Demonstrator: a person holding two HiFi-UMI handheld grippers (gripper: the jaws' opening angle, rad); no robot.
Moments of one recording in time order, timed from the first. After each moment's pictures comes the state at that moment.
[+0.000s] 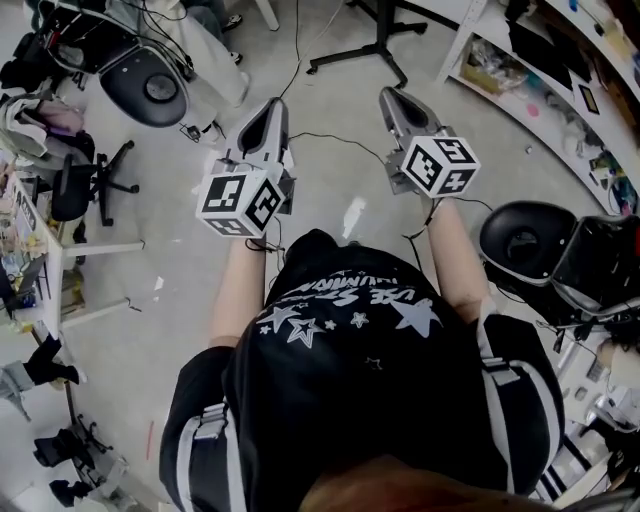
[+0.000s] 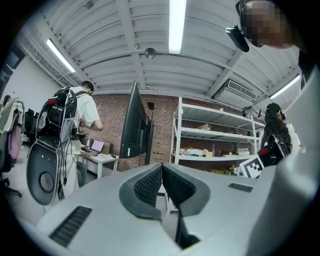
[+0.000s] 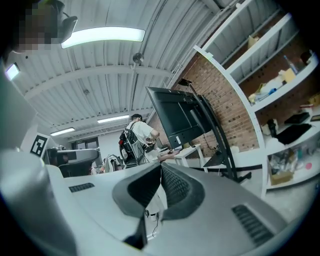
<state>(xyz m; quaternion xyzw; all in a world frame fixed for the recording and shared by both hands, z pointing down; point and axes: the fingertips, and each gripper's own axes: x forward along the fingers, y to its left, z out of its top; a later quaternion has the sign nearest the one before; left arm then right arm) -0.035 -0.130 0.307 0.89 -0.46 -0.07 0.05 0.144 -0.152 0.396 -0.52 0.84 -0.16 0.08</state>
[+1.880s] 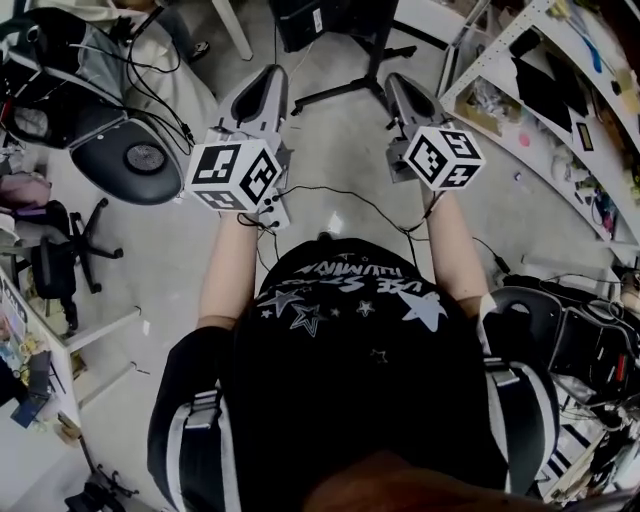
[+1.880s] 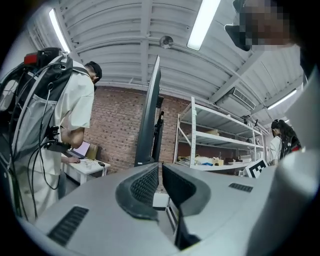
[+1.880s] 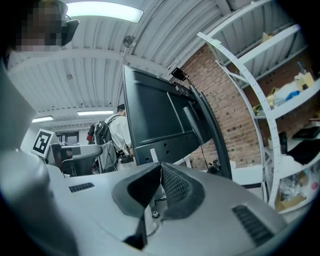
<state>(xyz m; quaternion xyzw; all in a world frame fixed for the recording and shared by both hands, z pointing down) -0.055 -0.516 0.281 0.91 -0.39 -0.11 0.05 0.130 -0.497 0.366 -0.59 0.79 -0.12 0.07</state>
